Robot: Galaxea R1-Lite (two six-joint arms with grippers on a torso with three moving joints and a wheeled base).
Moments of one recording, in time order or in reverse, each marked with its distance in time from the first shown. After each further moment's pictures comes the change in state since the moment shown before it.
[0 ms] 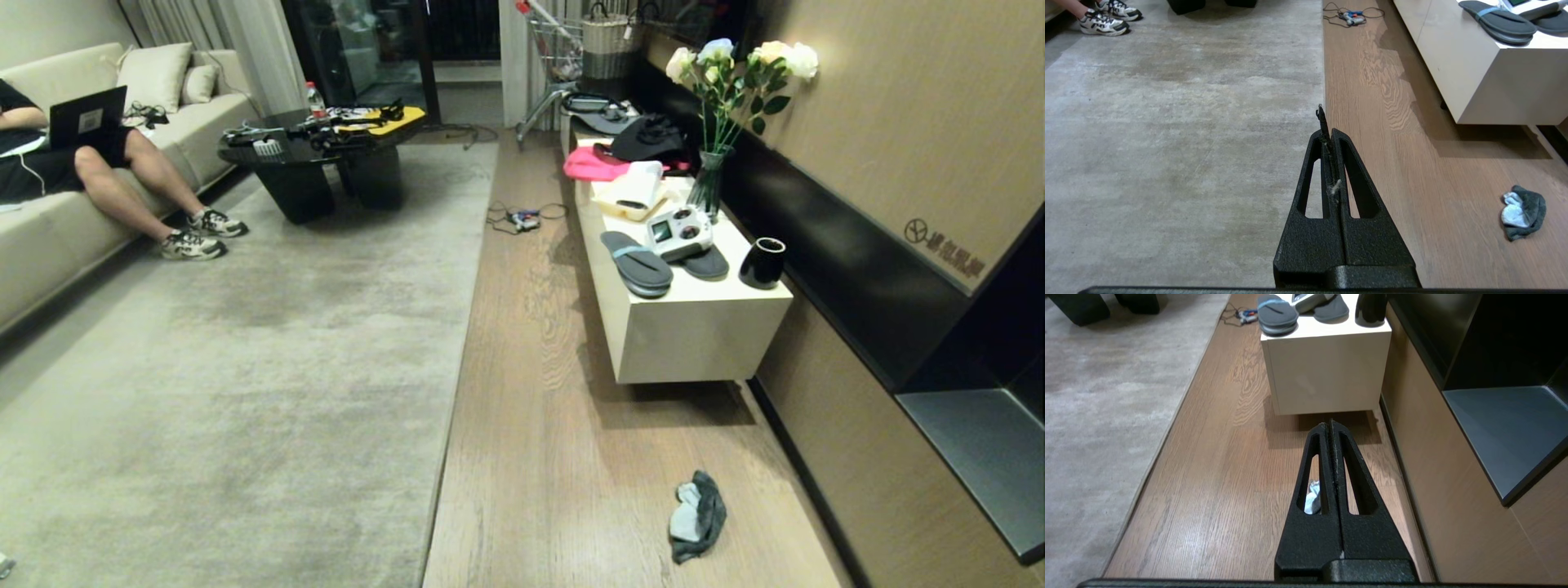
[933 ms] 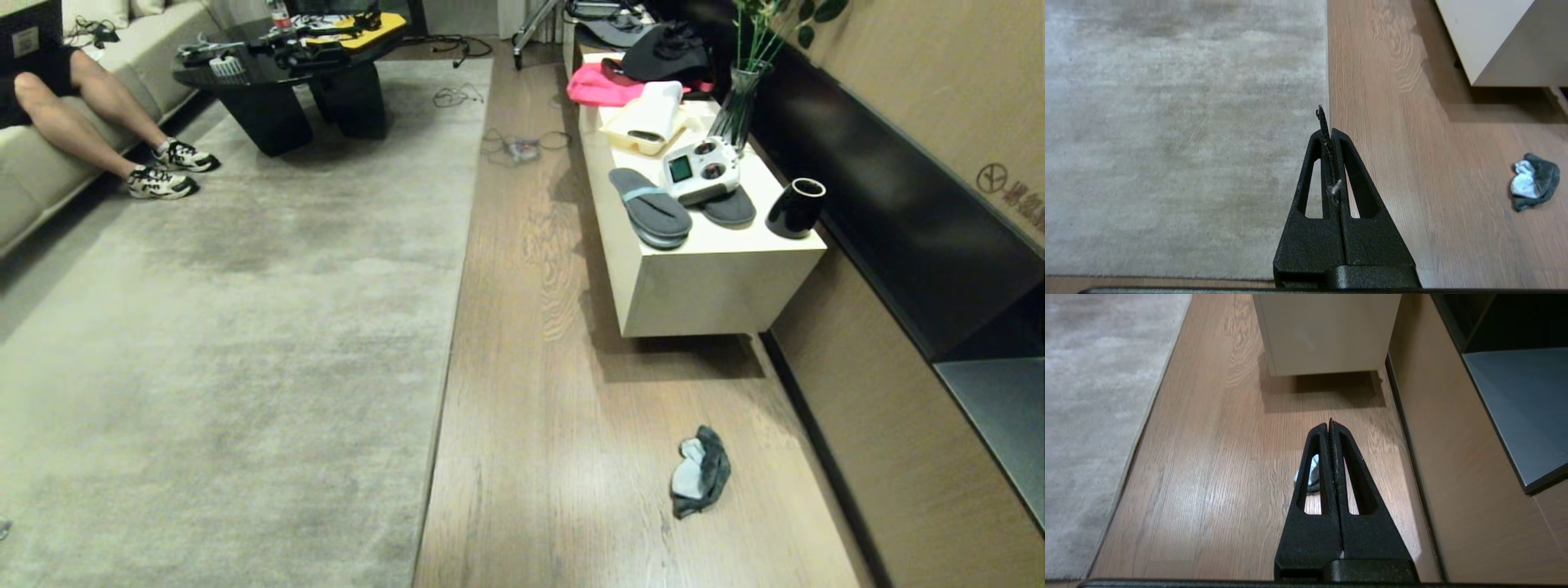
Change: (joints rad) left arm 0.000 0.000 0.000 0.000 0.000 0.001; right arm 0.000 0.000 0.000 0.000 0.001 0.000
